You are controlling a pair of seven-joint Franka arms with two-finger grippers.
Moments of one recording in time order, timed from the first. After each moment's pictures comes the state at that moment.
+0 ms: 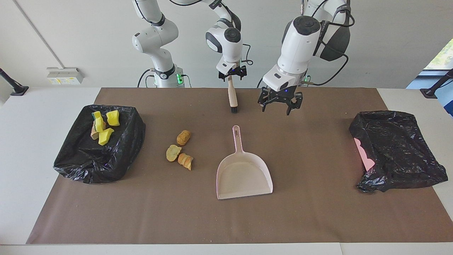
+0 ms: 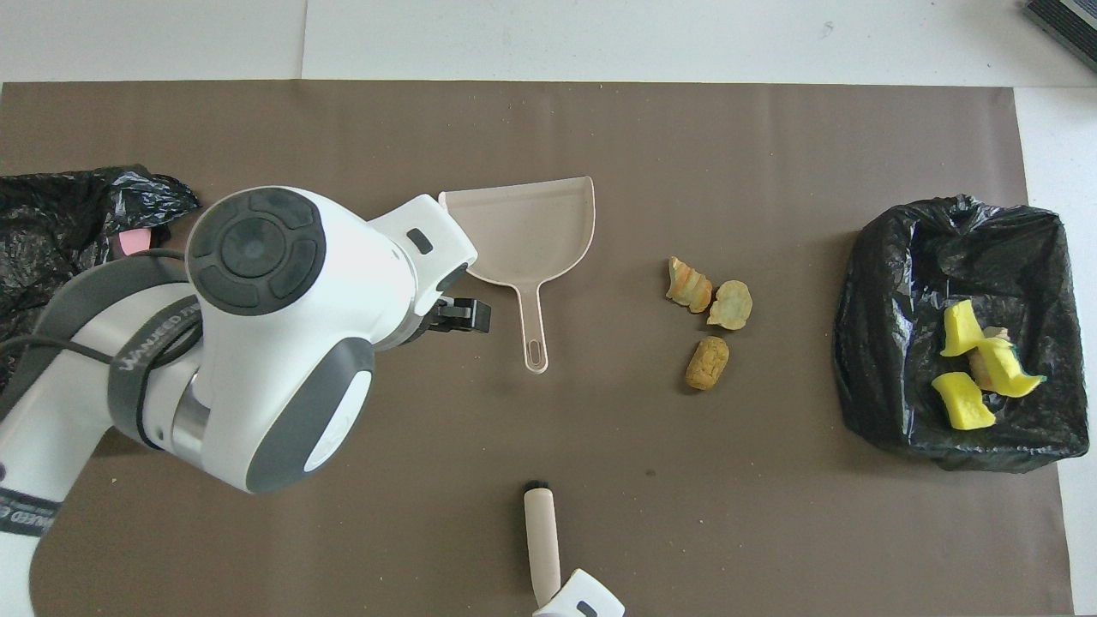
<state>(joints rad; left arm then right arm) -0.34 0.11 -0.23 -1.77 -0.02 1.96 -0.40 0.70 -0.14 0.38 -2.49 0.39 2.20 0.74</state>
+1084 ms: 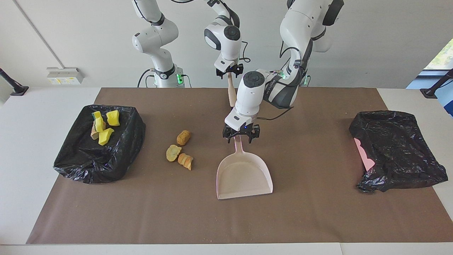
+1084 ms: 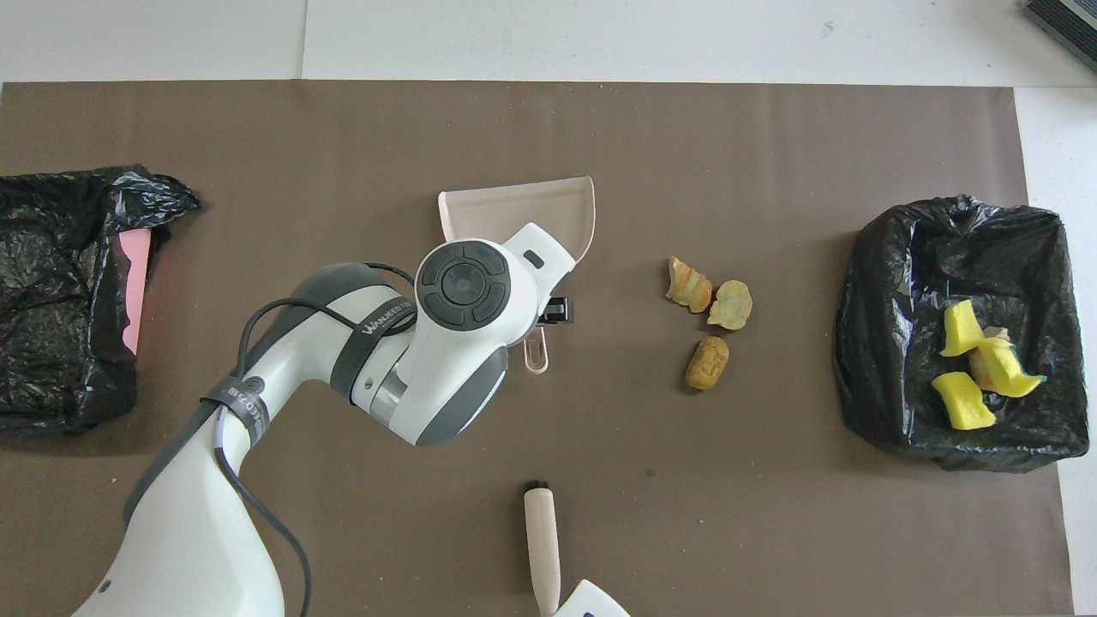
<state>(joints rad) -0.47 0.39 -0.22 -1.77 0.07 2.29 -0.70 0.70 -0.19 0.38 -2.51 0.38 2.14 0.74</state>
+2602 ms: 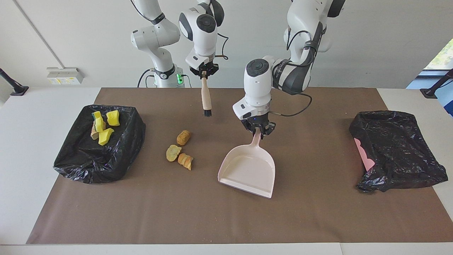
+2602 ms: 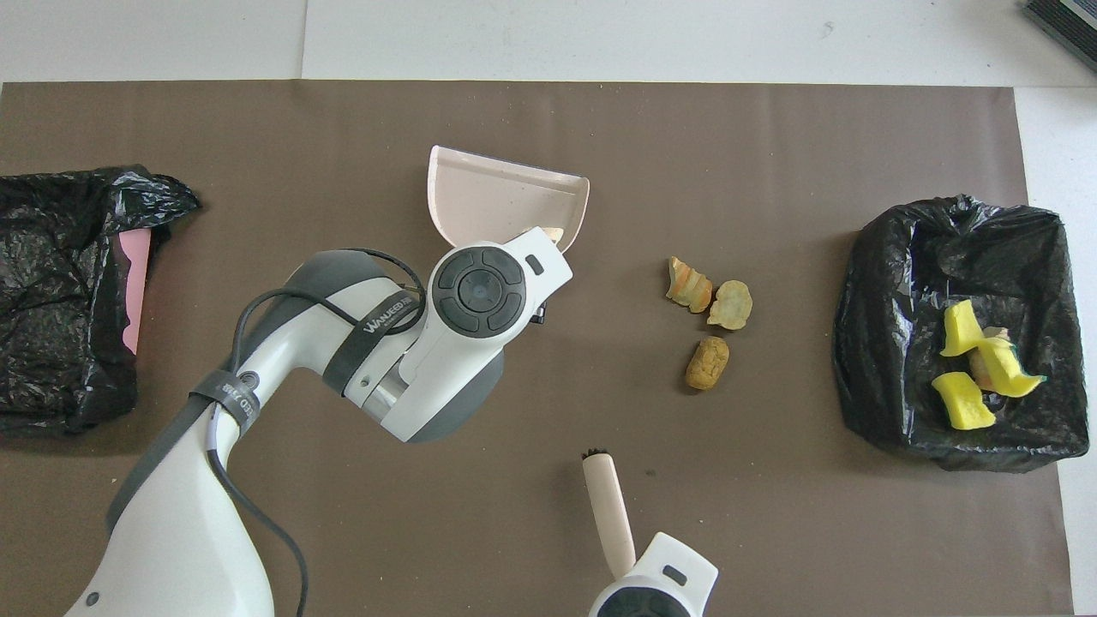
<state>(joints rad) -0.45 0.28 -0.20 -1.76 0.22 2.00 -0.14 0.27 -0.41 0.36 -2.42 0.21 1.77 0.49</state>
